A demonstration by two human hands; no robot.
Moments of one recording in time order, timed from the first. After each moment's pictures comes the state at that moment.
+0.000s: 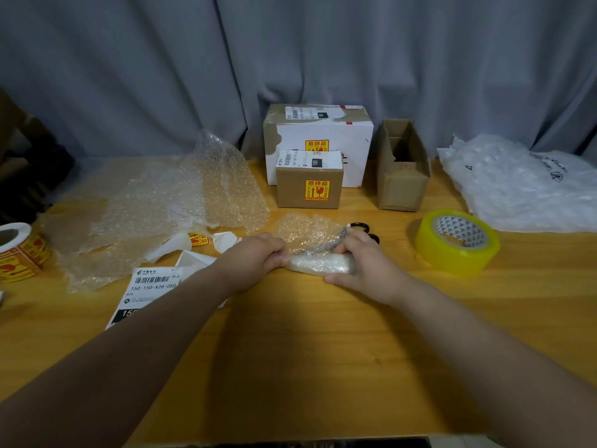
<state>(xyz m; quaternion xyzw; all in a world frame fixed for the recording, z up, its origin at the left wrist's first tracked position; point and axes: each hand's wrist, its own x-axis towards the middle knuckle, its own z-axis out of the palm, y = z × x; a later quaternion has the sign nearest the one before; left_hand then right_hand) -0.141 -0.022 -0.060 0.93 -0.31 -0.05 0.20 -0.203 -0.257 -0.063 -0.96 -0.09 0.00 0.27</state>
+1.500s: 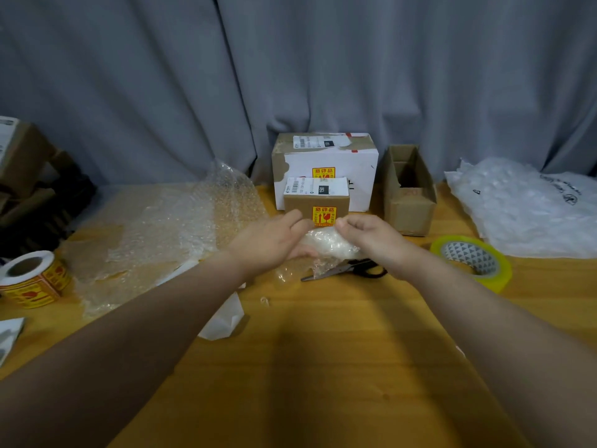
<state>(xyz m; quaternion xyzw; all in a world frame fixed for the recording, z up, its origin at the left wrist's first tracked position) -0.121 -0.048 0.008 0.89 -0.43 0.17 -0.02 -0.164 -0.254 0.004 -0.85 -0.07 0.03 0.52</state>
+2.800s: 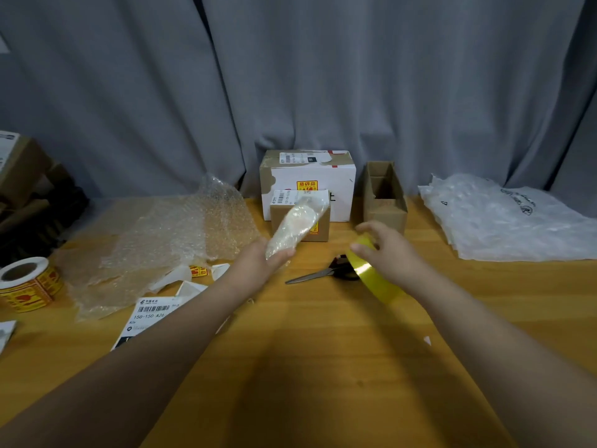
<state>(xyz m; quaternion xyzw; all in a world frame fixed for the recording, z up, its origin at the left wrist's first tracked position) -0.169 -0.056 -0.004 0.92 -0.12 -0.01 0.37 -0.209 -0.285 0.013 -0.93 0.08 -0.07 0.36</state>
